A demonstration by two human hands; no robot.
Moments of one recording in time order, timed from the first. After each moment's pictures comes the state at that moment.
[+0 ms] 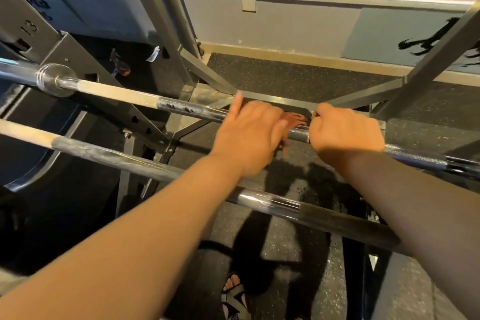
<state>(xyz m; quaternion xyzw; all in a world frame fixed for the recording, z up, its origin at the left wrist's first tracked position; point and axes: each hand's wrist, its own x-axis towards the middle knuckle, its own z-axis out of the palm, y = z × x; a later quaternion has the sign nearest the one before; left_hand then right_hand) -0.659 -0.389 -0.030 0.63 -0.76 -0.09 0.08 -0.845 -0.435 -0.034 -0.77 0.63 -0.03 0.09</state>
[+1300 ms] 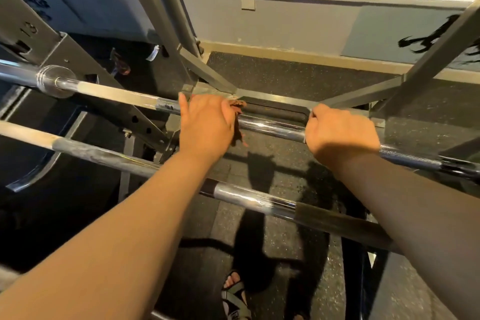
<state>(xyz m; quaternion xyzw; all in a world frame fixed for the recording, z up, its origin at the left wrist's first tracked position) -0.613 -0.397 -0.033 0.78 -0.61 -0.07 0.13 -0.846 -0.437 -0.035 -0.78 0.62 -0.02 0.09</state>
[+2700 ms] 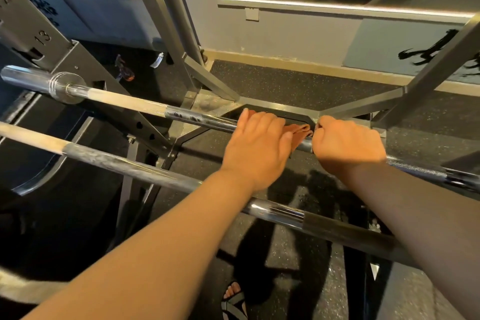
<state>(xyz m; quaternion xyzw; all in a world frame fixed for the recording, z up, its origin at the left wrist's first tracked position) -0.665 -0.382 -0.036 0.65 -0.74 -0.09 0.11 -0.844 -0.436 -0.032 -0.78 0.63 -0.01 0.08</state>
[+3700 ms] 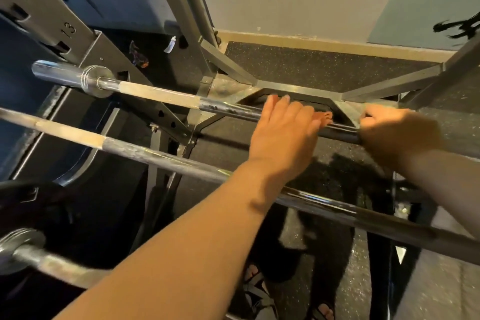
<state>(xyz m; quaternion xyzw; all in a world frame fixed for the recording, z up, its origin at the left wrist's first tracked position) -0.639 -0.387 -0.027 0.63 -0.76 -0.09 0.08 -0.842 -0.436 -0.026 -0.78 0.62 0.07 0.07</state>
